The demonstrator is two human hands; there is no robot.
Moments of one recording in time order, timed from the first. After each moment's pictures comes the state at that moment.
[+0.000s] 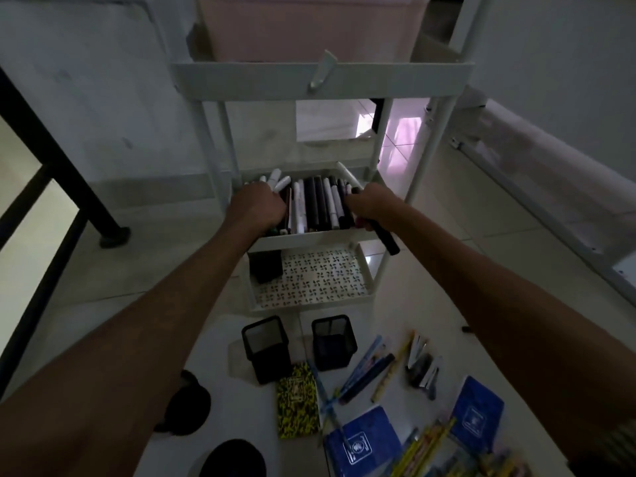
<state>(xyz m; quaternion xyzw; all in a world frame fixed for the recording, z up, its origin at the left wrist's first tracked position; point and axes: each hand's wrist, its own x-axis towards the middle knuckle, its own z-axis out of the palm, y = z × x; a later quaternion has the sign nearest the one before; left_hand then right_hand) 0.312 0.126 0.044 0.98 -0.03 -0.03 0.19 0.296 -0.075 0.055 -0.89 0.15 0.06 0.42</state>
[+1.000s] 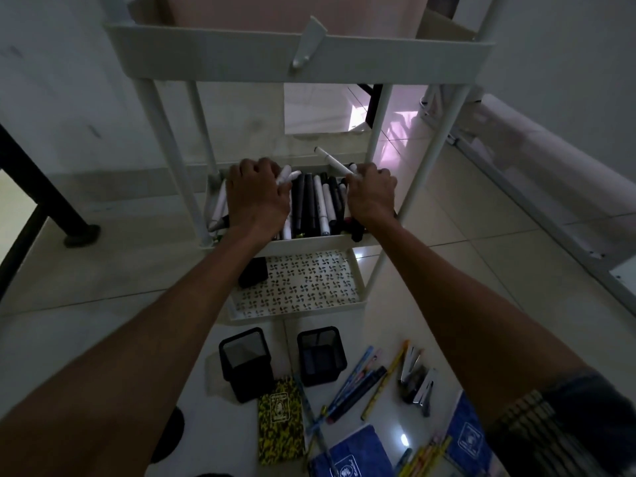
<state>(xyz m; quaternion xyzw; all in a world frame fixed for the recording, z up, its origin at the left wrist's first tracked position) 0.346 0.093 0.005 0.96 -0.04 0.21 0.18 0.361 -0.095 -0.001 -0.93 0.13 -0.17 0.30</state>
